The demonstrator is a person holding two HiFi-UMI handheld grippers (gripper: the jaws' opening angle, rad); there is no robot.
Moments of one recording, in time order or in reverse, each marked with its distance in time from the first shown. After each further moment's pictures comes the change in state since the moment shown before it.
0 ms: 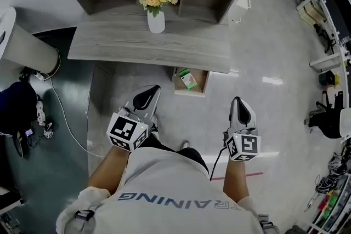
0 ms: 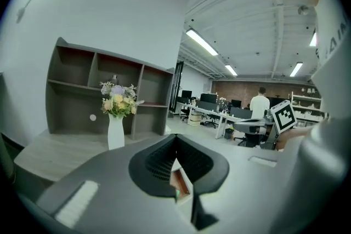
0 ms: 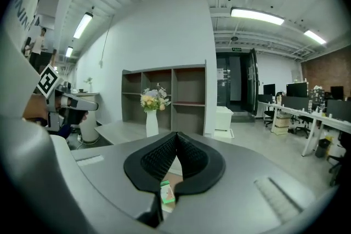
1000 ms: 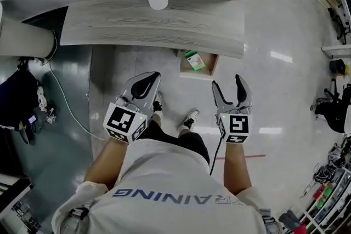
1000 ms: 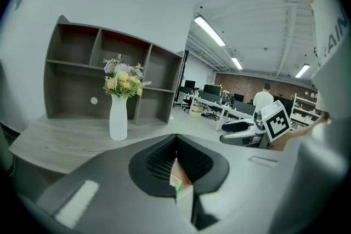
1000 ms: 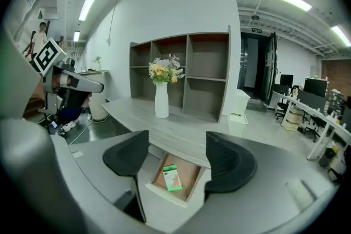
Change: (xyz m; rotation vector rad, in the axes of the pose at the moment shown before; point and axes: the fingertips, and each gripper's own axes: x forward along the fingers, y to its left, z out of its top) left arm 0.041 0.039 -0.043 -0.059 0.123 0.008; right arm 0.094 0.041 -0.068 -0.091 0.239 0.110
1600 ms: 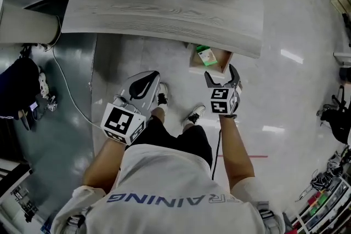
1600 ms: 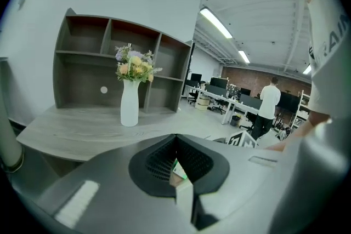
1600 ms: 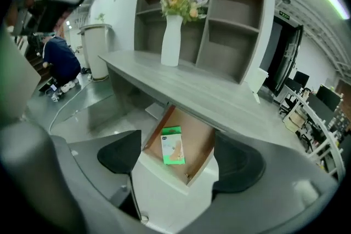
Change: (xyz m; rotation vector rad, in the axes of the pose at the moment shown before) left arm -0.001 0.032 -0.047 -0.014 0.071 0.063; right arm 0.133 0.023 -0.156 -0.169 0.336 0.011
